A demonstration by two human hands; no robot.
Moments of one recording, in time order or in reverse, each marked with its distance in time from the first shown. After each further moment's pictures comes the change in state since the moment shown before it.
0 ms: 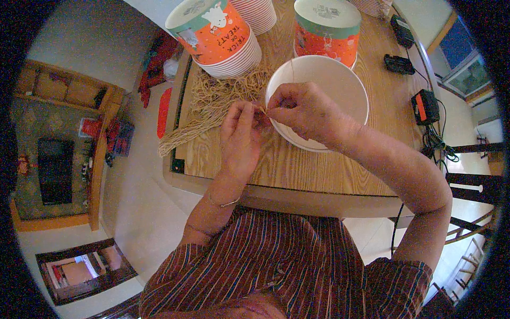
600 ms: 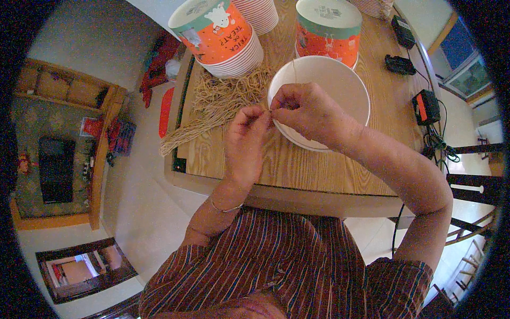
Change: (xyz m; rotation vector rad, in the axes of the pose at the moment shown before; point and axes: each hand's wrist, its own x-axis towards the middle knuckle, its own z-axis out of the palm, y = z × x) left_hand -0.013 -0.003 0.006 0.269 0.042 0.041; right_hand 0.000 0.009 -0.001 -0.010 0.007 -0.057
